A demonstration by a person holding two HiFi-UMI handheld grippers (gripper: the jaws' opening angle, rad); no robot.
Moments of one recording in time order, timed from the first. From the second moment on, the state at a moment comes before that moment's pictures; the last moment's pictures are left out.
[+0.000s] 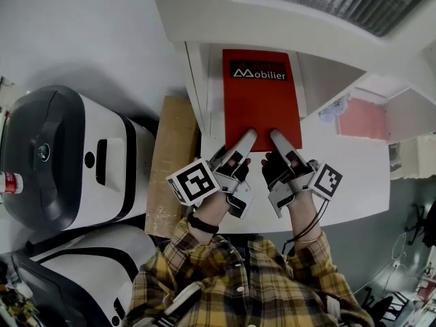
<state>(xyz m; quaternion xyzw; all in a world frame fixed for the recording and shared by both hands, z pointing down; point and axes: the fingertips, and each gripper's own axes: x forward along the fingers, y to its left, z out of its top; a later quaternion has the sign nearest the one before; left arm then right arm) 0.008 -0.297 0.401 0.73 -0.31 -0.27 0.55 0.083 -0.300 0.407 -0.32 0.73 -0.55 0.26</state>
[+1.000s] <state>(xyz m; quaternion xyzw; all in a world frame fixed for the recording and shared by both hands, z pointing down) 0.007 -0.334 0.394 0.72 -0.33 -0.28 0.55 0.076 -0.305 0.402 -0.31 0.71 -0.57 0.28</state>
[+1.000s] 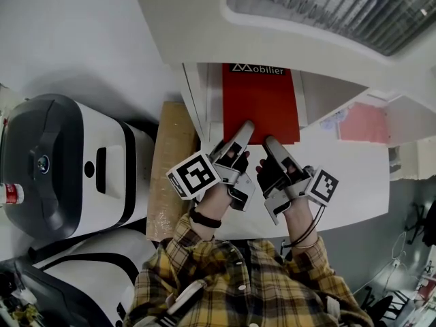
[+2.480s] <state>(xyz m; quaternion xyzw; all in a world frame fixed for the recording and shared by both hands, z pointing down) -0.008 -0.295 0.390 0.73 -0.37 -0.26 0.51 0.069 -0.309 0.407 -0.33 0.69 -0.58 0.28</state>
